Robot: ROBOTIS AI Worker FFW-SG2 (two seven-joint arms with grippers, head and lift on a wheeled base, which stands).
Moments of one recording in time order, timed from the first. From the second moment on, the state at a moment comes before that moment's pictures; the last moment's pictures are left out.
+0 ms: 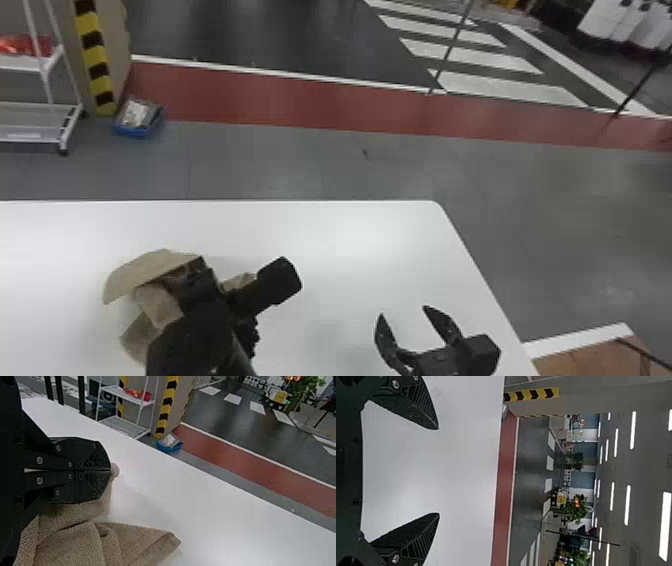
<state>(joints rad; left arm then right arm) -0.19 0.00 -0.88 -1.54 -0.78 1.16 -0.03 0.48 -0.01 -0.28 -1.63 0.01 -0.15 0.30</state>
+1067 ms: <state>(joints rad) 0.07 0.00 -0.29 -2.19 -1.18 1.32 -0.41 0.43 -0.02 -0.20 -1.65 0.20 -0.29 0.55</state>
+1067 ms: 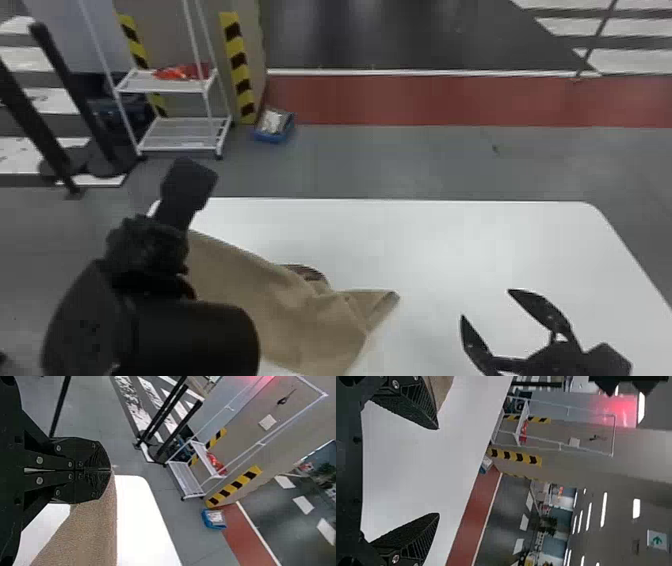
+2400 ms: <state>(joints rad) 0.17 0.00 -0.25 -2.13 -1.13 1.31 -0.35 0.04 -0.04 0.29 -1.38 0.33 0.23 0.70</state>
